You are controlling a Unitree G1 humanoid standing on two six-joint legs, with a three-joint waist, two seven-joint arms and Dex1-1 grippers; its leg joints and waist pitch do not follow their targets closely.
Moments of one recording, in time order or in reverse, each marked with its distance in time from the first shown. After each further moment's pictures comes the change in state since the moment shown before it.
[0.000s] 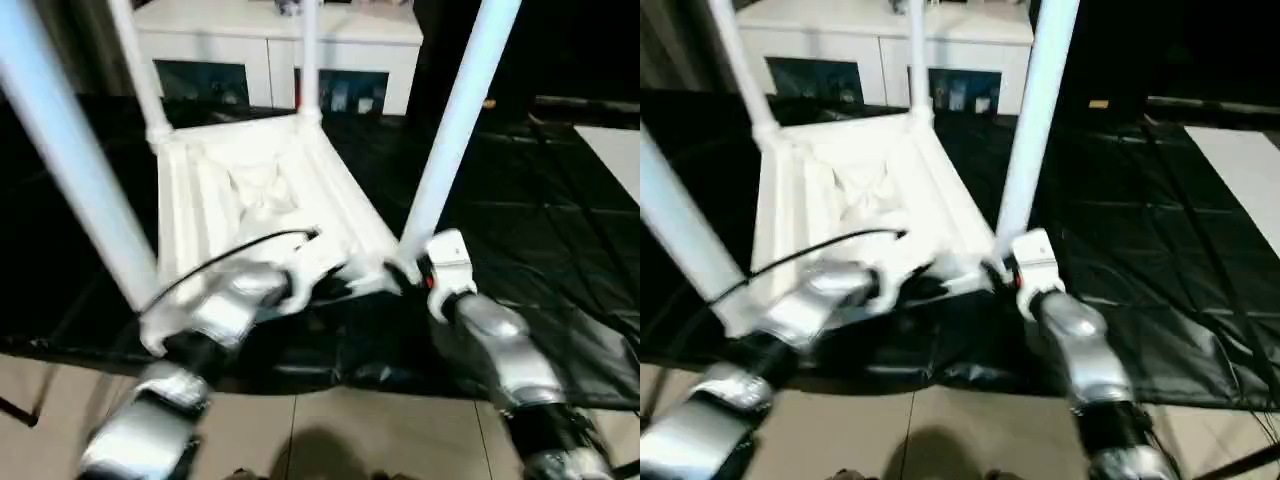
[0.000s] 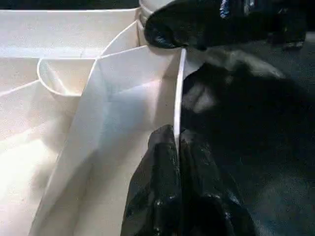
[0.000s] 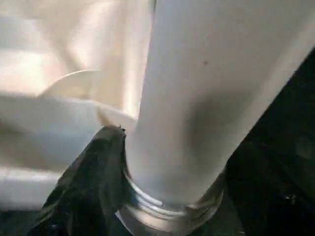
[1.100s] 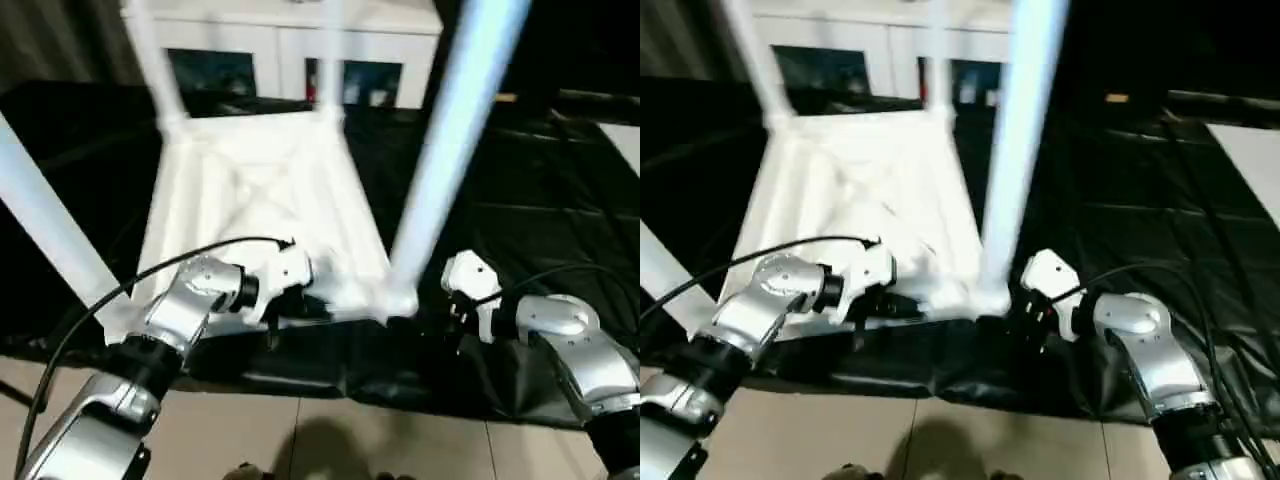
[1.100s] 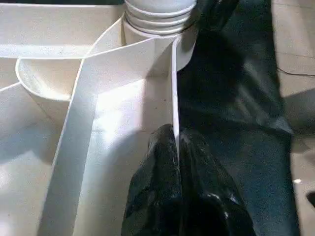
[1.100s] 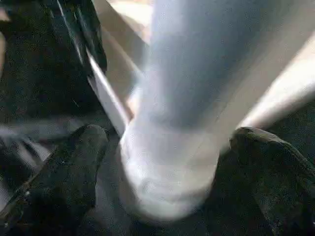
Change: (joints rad) left arm 0.138 0.284 -0.055 -0.257 -0.084 -0.116 -0.522; right arm 0.108 -0.403 0.125 -0.198 0.214 -0.131 0.880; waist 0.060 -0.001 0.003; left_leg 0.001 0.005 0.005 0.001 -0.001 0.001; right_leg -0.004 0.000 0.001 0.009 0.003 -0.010
